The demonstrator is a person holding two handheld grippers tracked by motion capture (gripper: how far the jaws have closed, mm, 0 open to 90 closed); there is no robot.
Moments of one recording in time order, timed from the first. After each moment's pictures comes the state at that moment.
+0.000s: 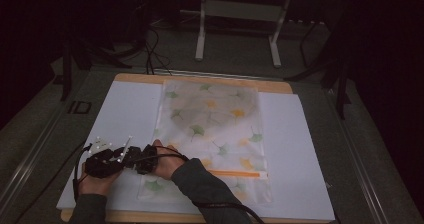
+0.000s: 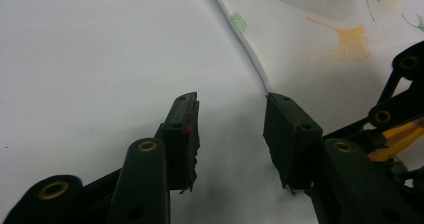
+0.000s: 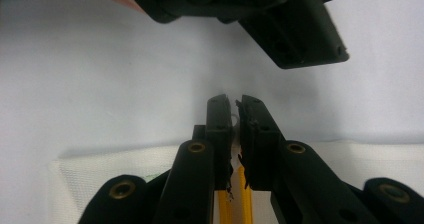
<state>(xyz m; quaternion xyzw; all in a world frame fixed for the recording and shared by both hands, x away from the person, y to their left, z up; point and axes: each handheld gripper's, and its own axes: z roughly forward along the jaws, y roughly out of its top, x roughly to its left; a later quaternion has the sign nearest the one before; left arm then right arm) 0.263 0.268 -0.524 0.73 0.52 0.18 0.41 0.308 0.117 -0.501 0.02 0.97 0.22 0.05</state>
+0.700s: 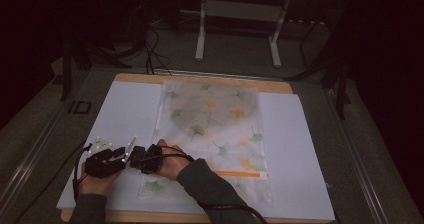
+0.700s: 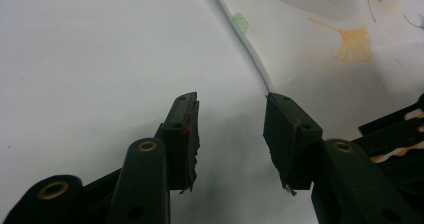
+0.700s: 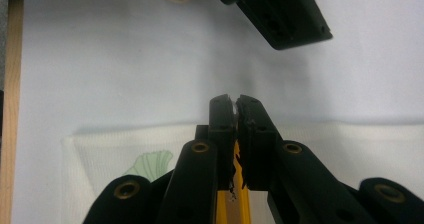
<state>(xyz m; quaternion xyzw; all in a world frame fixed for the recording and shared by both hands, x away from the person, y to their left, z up) 0.263 0.268 -0.524 0.73 0.52 0.18 0.40 0.305 0.102 -0.492 0.02 0.97 0.23 0.05</state>
